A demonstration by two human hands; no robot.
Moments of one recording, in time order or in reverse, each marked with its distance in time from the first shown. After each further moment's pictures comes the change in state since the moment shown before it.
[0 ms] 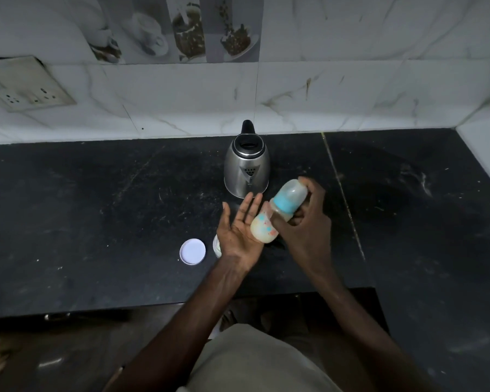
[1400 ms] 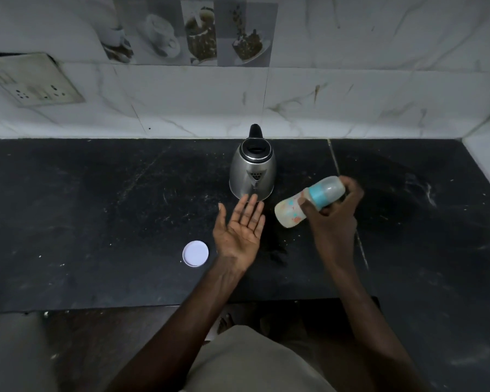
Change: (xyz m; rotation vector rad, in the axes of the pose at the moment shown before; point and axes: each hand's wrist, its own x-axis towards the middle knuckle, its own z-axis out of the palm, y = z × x) left_hand 0.004 0.022 -0.007 0.048 0.041 0.055; right_hand 0.024 0.004 -0.014 0.176 0.122 0.066
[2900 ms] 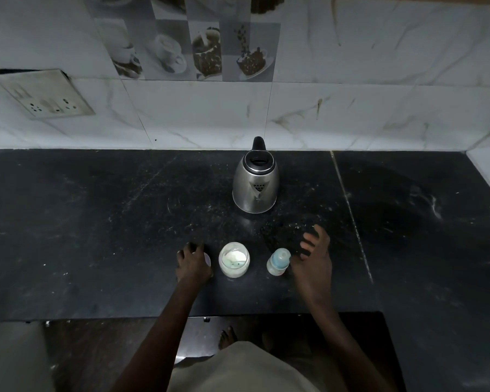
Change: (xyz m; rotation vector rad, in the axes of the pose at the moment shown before) left_hand 0.033 0.058 -0.139 2.155 0.475 0.026; right_hand -0.029 0.099 0.014 -0.235 -0.109 0.168
